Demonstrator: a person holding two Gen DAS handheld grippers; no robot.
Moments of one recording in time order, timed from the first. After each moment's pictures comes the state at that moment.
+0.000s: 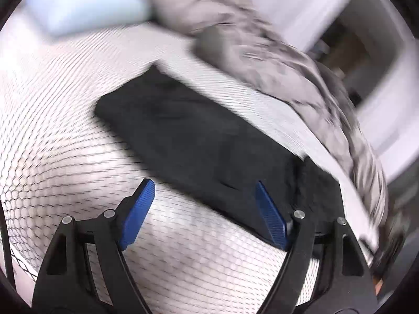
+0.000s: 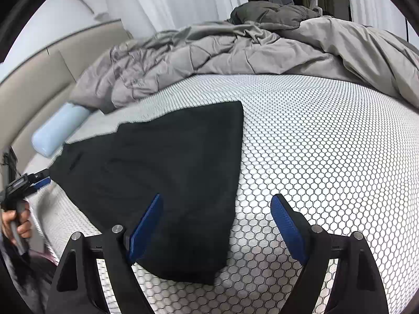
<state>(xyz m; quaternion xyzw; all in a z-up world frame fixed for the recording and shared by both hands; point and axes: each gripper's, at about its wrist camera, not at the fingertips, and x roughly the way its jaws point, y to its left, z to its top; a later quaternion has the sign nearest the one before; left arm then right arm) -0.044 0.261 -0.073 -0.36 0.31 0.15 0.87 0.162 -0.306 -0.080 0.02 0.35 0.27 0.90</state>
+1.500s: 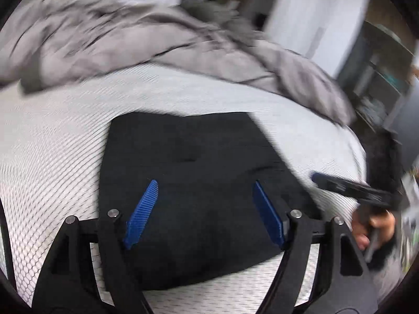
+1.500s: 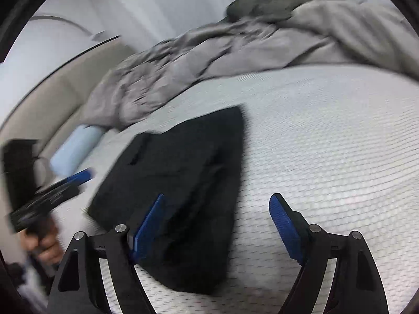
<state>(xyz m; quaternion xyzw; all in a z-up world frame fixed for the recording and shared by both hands) 0.129 0.043 -0.043 -0.14 0.35 -0.09 0.92 0.186 -0.325 -0.080 0.10 0.38 0.32 0.86</state>
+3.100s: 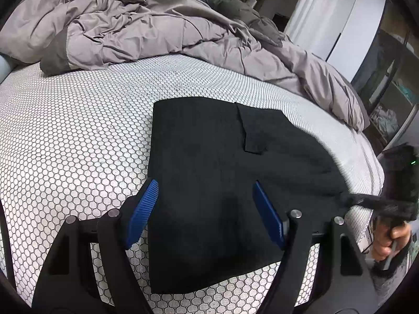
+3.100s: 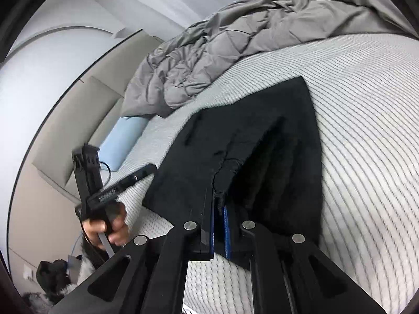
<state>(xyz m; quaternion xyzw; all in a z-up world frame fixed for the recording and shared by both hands) 0.103 0.092 -0.058 -0.13 0.36 -0.06 0.92 0.160 -0.298 -0.072 0.15 0.43 0.40 0.80</state>
